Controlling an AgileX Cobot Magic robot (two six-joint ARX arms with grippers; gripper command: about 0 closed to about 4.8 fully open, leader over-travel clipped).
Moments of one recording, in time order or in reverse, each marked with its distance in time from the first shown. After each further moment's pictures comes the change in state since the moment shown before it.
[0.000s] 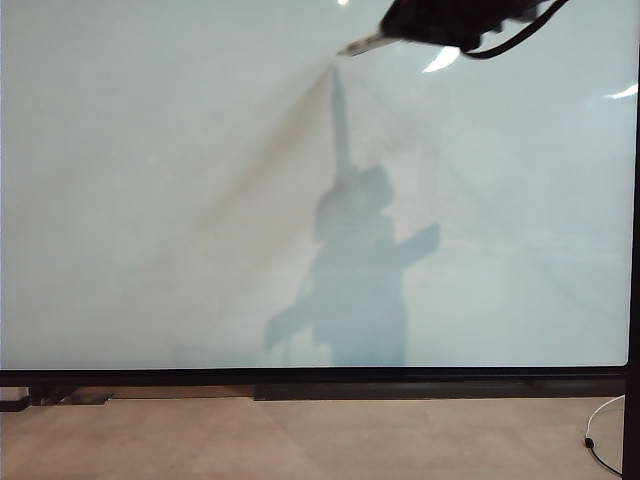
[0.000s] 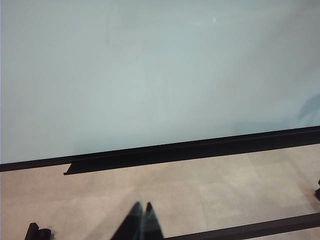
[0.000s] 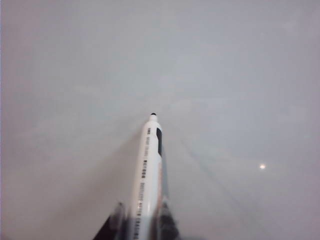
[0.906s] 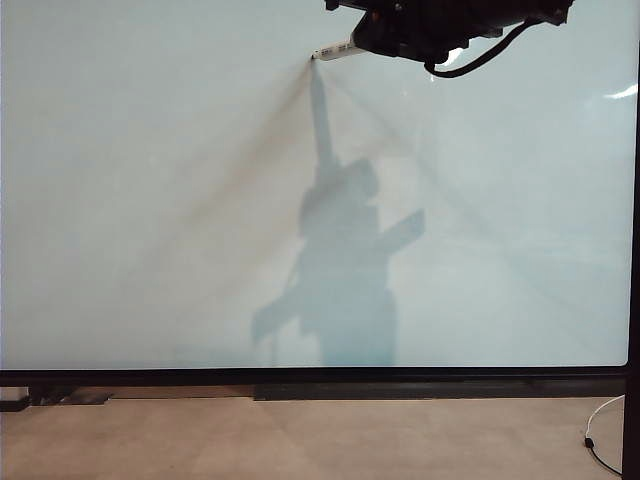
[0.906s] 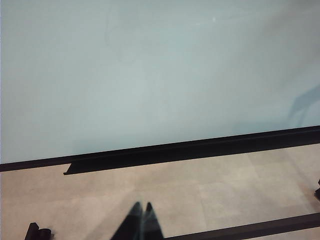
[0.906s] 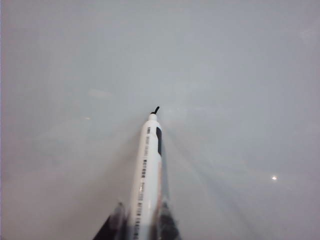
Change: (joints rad) left arm 0.000 0.000 0.000 0.000 0.000 0.000; right arm 0.013 0.109 0.042 0.098 -0.021 -0.010
